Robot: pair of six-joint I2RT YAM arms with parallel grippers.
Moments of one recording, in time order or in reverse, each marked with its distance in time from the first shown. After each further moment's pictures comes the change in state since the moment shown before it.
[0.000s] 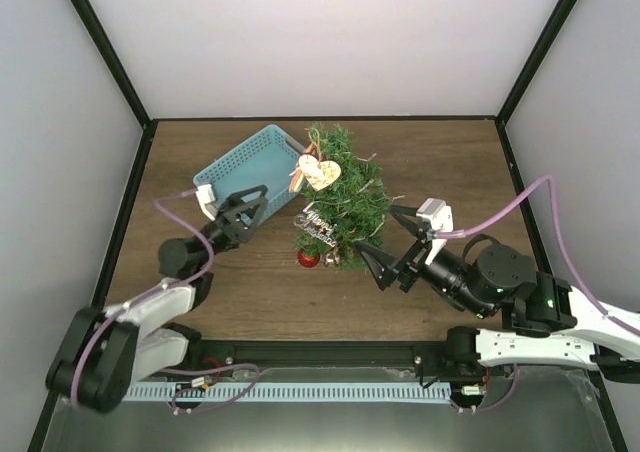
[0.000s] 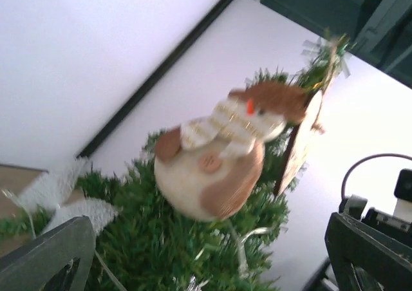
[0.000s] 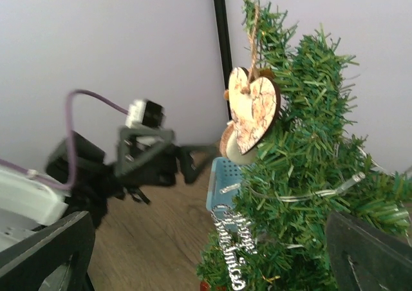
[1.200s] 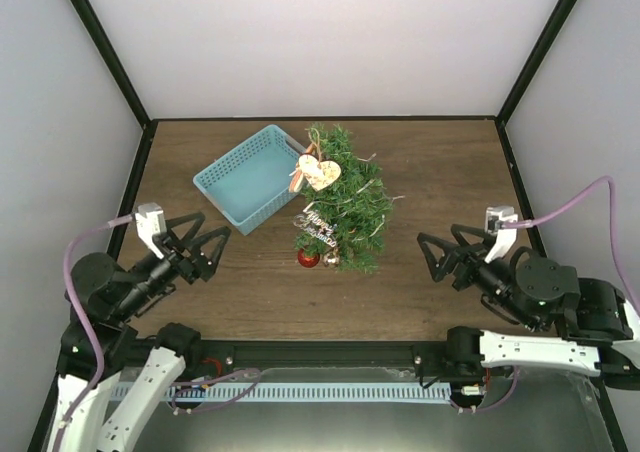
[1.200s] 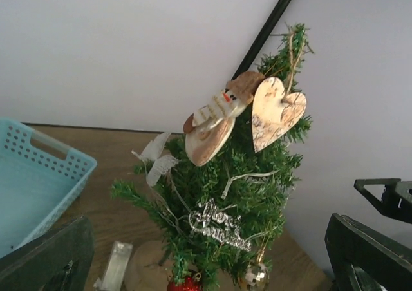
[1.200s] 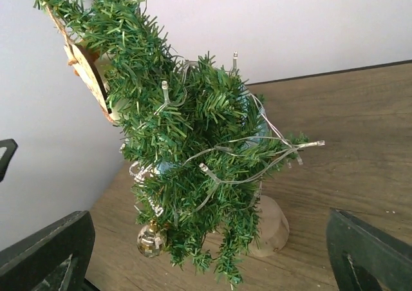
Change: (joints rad) left arm 0.048 -0.845 0.645 -2.020 -0.177 0.644; right arm 0.000 -0.193 0.076 -0.543 0.240 0.527
